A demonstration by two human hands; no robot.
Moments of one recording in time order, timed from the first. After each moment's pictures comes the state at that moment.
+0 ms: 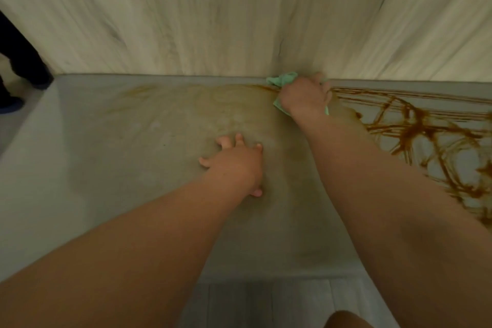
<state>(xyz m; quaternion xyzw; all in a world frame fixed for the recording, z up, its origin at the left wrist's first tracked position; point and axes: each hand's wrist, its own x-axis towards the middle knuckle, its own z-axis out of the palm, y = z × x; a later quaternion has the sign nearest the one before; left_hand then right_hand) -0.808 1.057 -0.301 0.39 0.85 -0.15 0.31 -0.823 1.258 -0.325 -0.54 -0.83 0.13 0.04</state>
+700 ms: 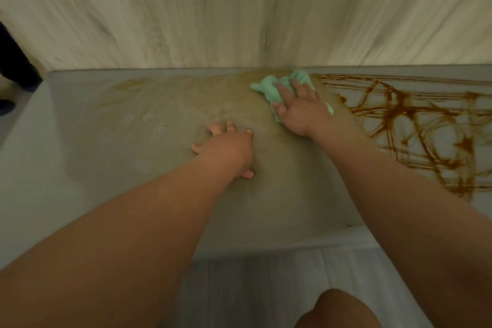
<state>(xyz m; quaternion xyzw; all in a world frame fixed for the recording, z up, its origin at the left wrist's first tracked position) -0.810 1.059 -0.319 0.40 0.86 -0.16 0.28 -0.736 1.245 -0.340 -0.34 -0.93 0.10 -0.06</state>
